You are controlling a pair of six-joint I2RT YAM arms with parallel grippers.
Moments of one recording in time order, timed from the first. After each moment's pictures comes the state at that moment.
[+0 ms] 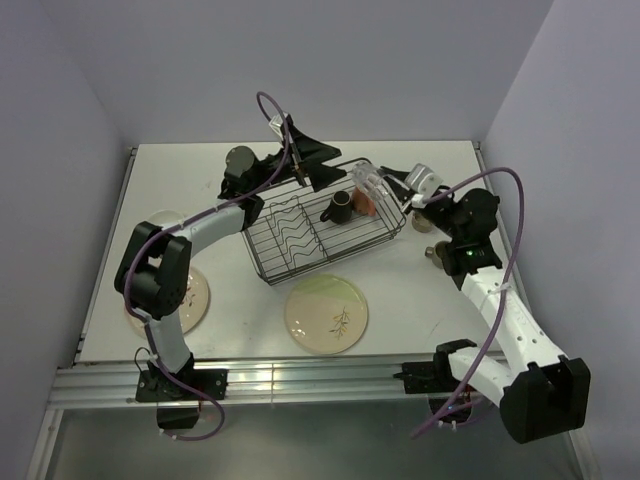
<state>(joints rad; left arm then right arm) -0.49 1.85 1.28 0.95 0.78 -1.67 0.15 1.01 0.79 0.47 -0.70 -0.42</state>
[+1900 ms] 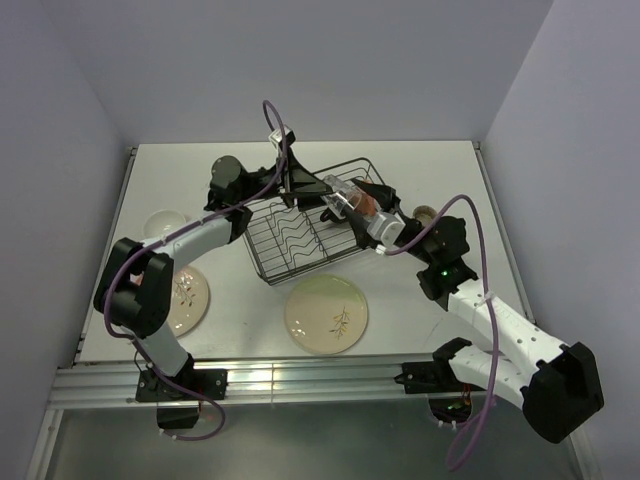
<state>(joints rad) -0.48 1.69 1.14 0.94 1.05 -1.64 0.49 0.98 0.63 0.68 -0.56 -0.68</state>
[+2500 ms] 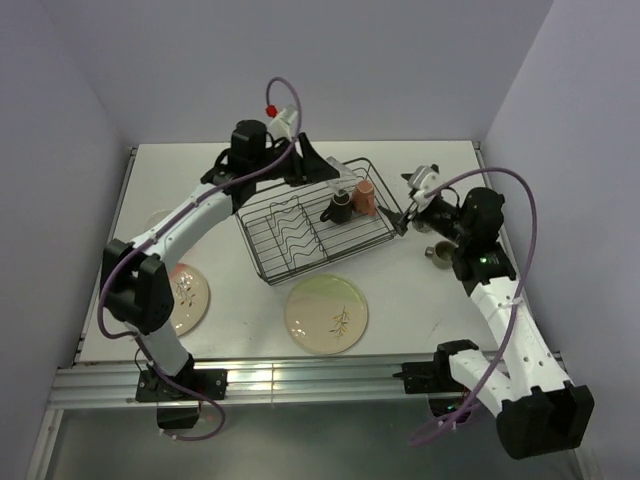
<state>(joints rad) -0.47 1.69 1.44 0.01 0.67 -0.82 0.20 0.89 0.78 0.11 -0.62 -0.50</state>
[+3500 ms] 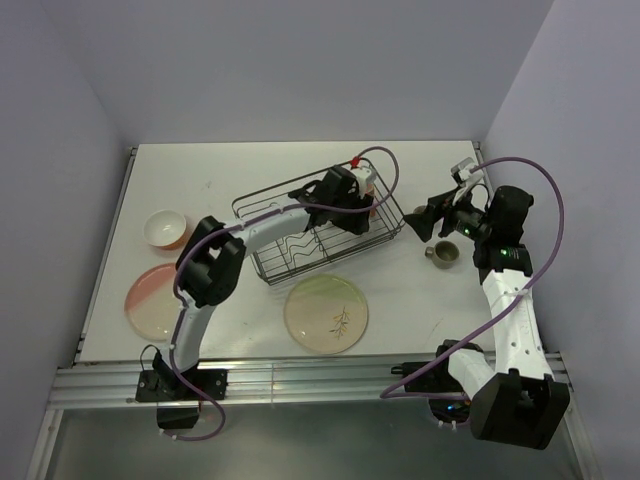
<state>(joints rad) -0.79 2.13 1.74 -0.29 0.14 -0.25 -0.21 0.96 0.82 -0.20 -0.86 -0.16</state>
